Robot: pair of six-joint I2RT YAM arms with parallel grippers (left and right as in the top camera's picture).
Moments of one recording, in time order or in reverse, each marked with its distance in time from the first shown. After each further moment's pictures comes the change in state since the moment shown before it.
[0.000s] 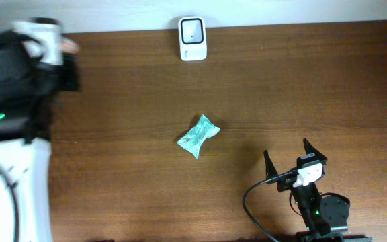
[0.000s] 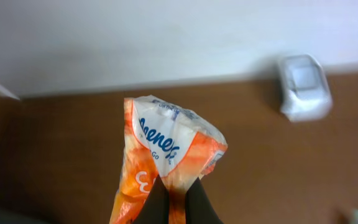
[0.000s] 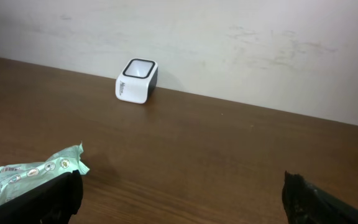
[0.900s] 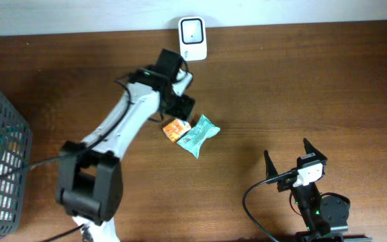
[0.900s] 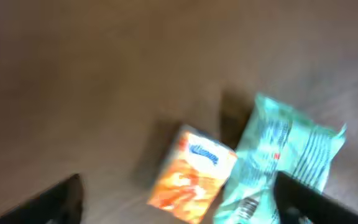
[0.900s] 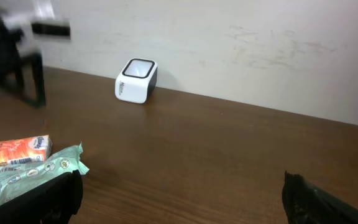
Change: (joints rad) left arm -0.480 0.542 0.026 -0.121 -0.026 -0.098; right arm 0.000 0.000 0.000 0.000 0.000 0.000
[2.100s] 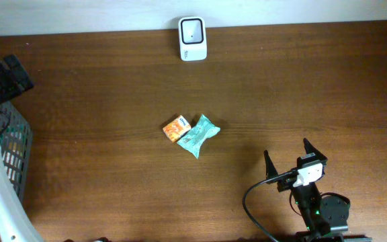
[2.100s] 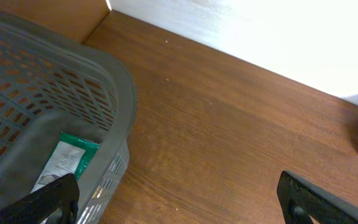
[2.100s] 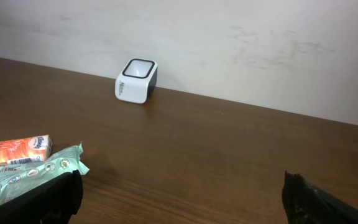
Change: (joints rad) left arm 0.820 -0.470 0.189 -0.129 -0.036 -0.101; right arm 0.000 0.000 0.000 0.000 0.000 0.000
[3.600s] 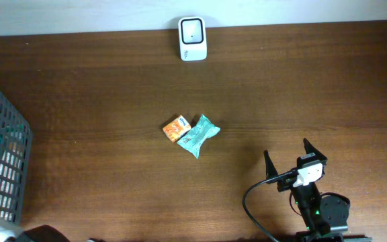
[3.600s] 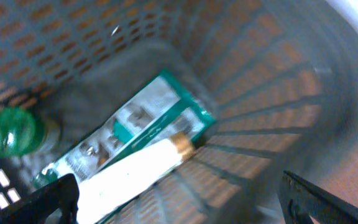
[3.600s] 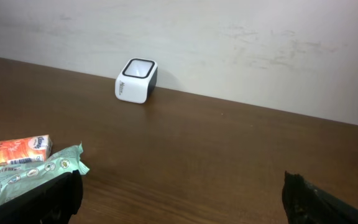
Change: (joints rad) left arm 0.393 0.096 0.025 -0.135 0.010 -0.120; right arm 0.000 0.000 0.000 0.000 0.000 -0.001
